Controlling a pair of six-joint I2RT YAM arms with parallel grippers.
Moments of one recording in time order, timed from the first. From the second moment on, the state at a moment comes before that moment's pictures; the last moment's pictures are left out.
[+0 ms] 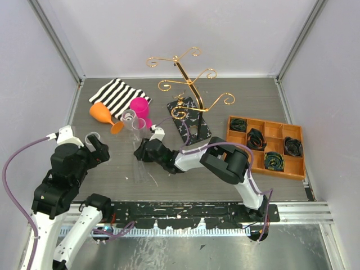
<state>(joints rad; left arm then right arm) -0.30 0.46 0.94 -0.96 -0.35 -0.48 1.09 2.11 1.17 0.50 0.25 0.93</state>
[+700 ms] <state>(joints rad) -0.30 0.46 0.93 -0.95 -0.34 -0.48 1.08 2.14 1.13 0.63 0.15 0.96</state>
